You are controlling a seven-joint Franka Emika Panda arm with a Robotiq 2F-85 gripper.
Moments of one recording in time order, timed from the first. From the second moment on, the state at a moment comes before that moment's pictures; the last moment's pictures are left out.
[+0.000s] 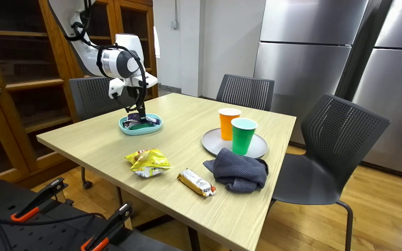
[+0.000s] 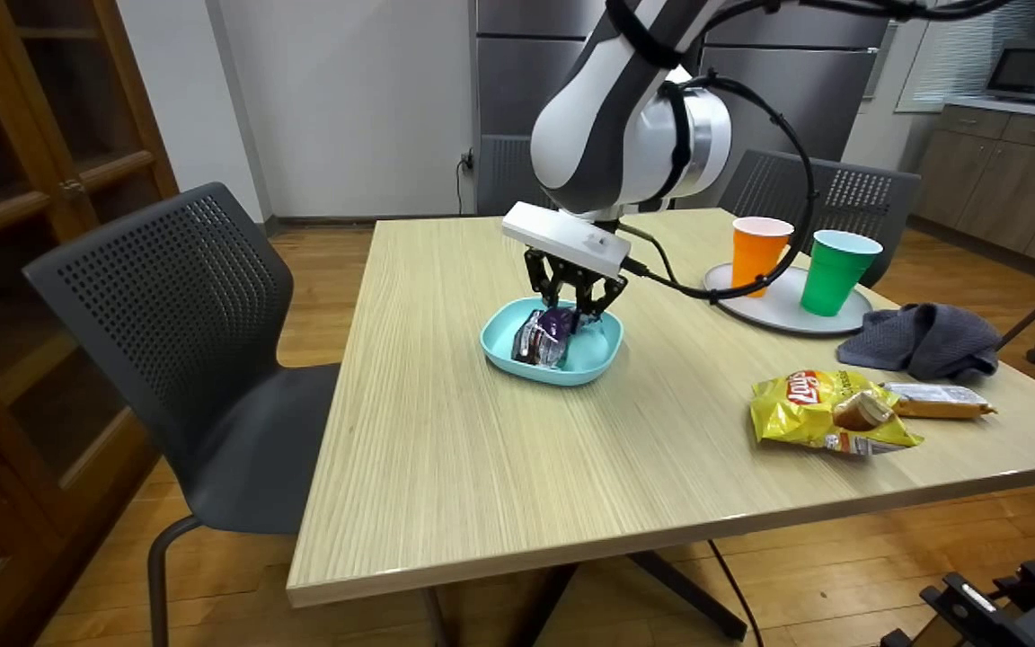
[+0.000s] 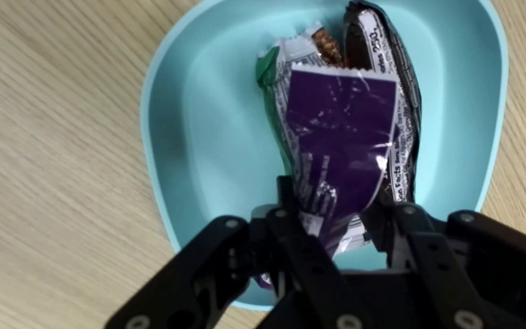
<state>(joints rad) 0.37 0.72 -0.12 -1.86 0.17 2.75 0.93</state>
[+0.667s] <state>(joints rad) 0.37 0.69 -0.13 -1.87 0.15 2.77 0.94</state>
